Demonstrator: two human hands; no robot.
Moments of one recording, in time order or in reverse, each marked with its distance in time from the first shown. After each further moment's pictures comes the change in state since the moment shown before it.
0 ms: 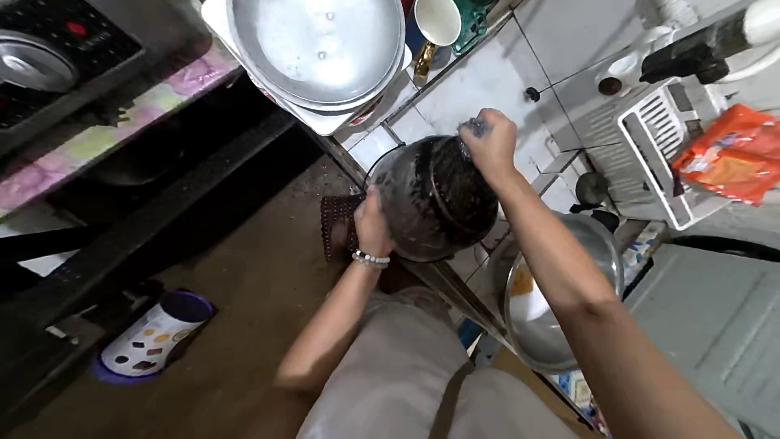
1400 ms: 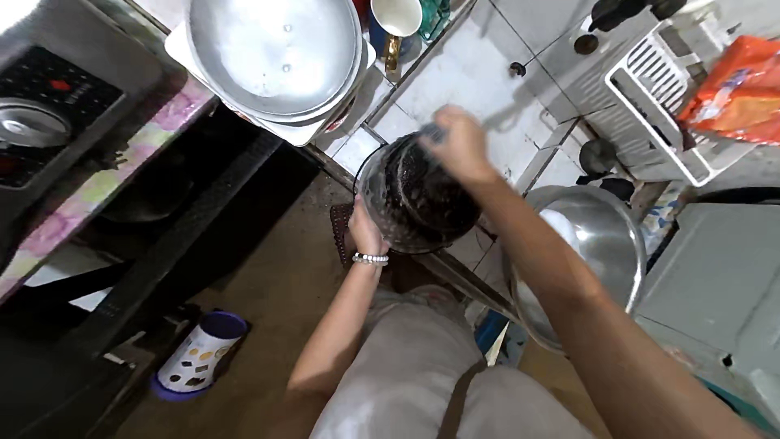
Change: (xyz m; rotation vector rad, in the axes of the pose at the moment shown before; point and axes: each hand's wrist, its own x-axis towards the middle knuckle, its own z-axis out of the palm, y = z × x) left_hand 0.016 -0.029 -0.001 -0.025 0.085 0.037; right_hand -0.020 -0.018 -0.002 -0.068 -0.118 -0.010
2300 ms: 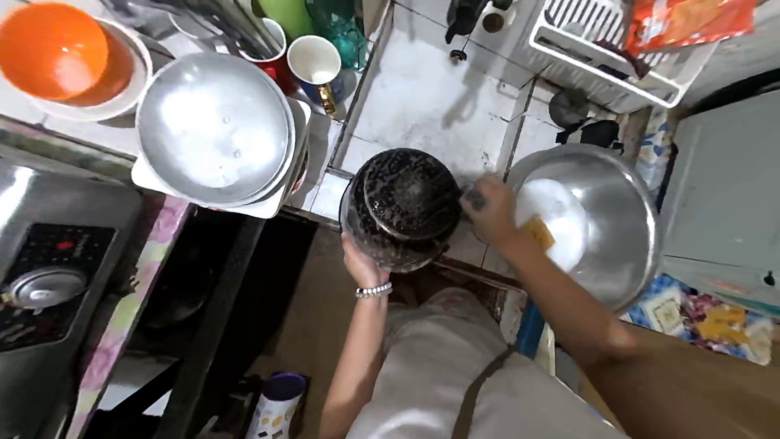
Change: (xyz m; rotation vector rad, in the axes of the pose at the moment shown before) left_hand -0.006 0.008 0.010 -0.052 -0.189 0.071; right_hand -0.132 0.068 0.026 0.114 0.442 0.157
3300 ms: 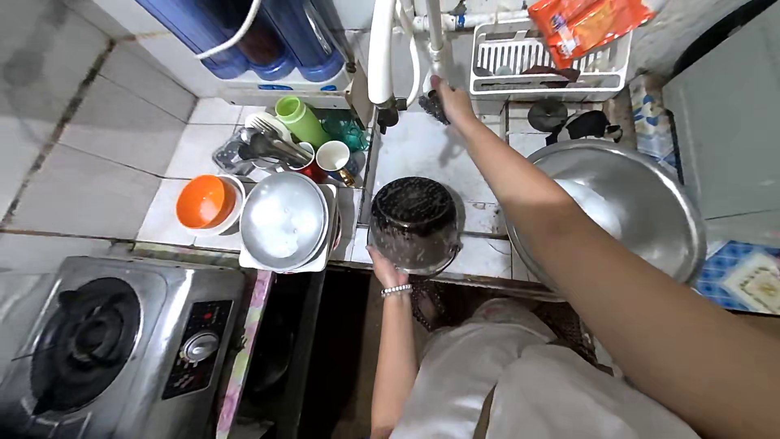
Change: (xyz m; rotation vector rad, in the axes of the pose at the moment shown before) left_hand 0.030 0.023 0.037 0.100 -0.189 0.056; right_hand 0.227 0.007 -0.049 0.750 0.189 0.576
